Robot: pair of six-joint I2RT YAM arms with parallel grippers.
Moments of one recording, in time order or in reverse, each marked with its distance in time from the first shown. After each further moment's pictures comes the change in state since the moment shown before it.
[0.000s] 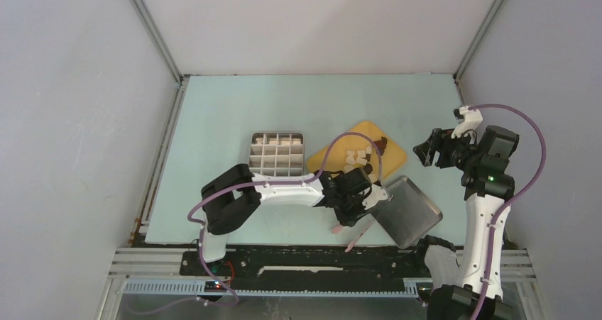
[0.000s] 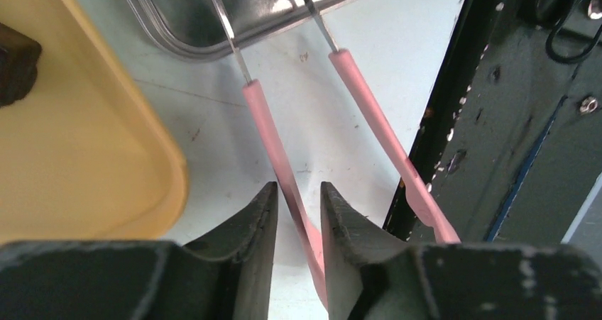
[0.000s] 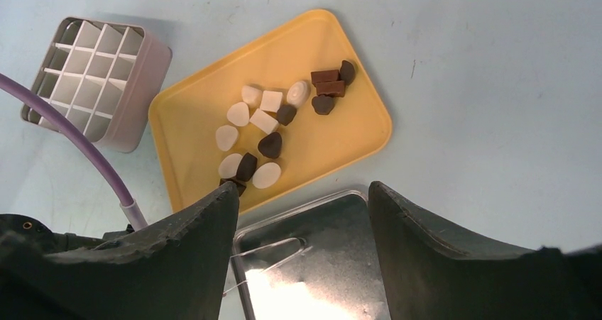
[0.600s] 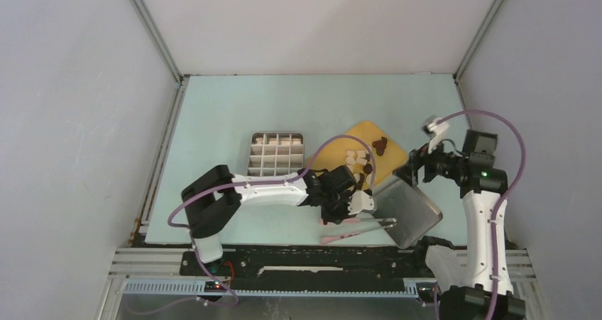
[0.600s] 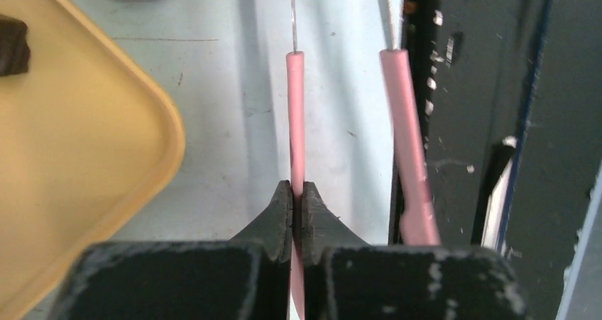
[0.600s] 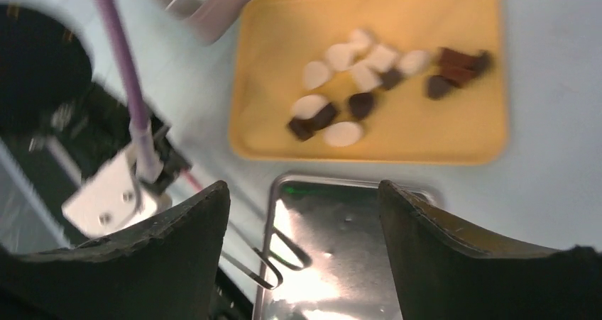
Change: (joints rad) left arm 0.035 -0.116 -0.131 -0.027 0.072 0.272; right arm 0.084 0.028 0.000 -0.179 -0.211 -0.301
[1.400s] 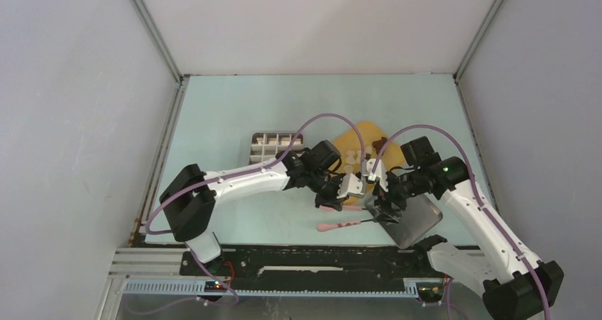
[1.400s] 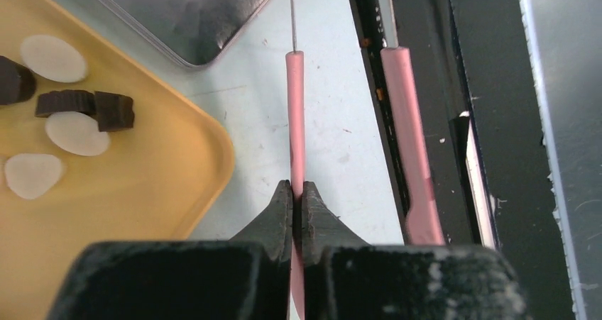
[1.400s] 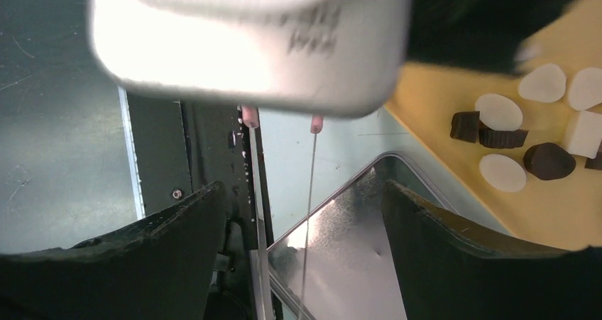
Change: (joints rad) left arm 0.137 -0.154 0.001 -0.056 0.283 0.293; right arm 0.666 0.094 0.003 -0.324 0.153 -0.462
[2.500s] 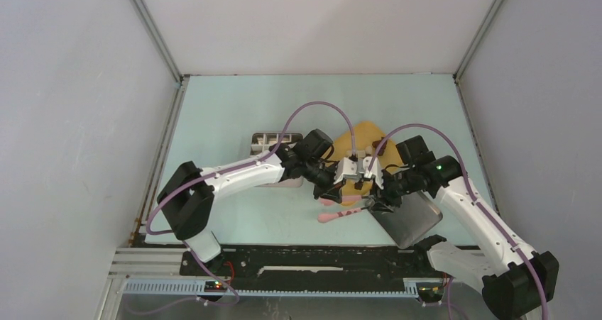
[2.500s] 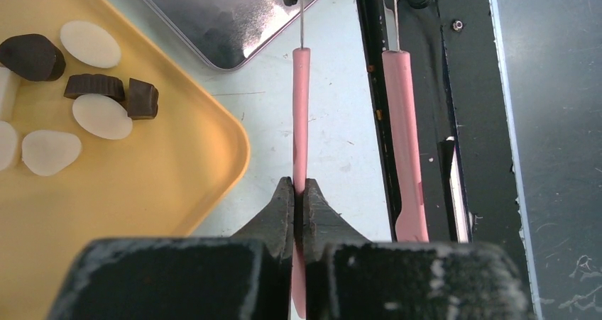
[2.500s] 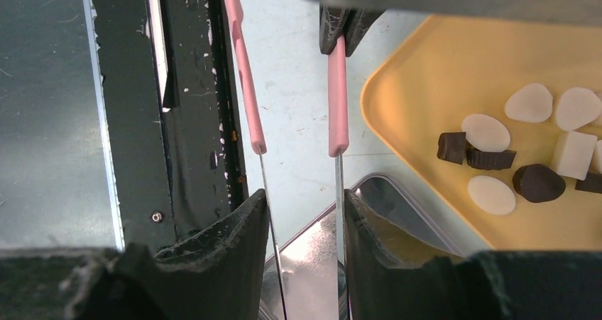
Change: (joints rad) left arm 0.103 -0.010 0.008 0.064 0.126 -0.135; right arm 0.018 0.038 -0.043 0.105 0.004 0.022
